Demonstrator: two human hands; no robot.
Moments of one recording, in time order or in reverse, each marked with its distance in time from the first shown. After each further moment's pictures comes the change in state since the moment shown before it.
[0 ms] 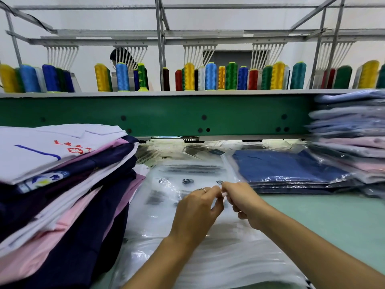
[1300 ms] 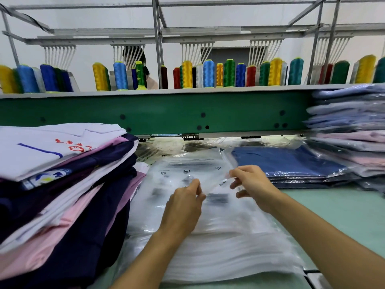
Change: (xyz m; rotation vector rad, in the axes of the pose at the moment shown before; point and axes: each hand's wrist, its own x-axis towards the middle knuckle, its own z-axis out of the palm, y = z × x) left_hand -0.002 -0.022 -0.011 -0.055 -0.168 -0.286; right_hand 0.013 -0.004 -0.029 0.135 0.051 -0.219
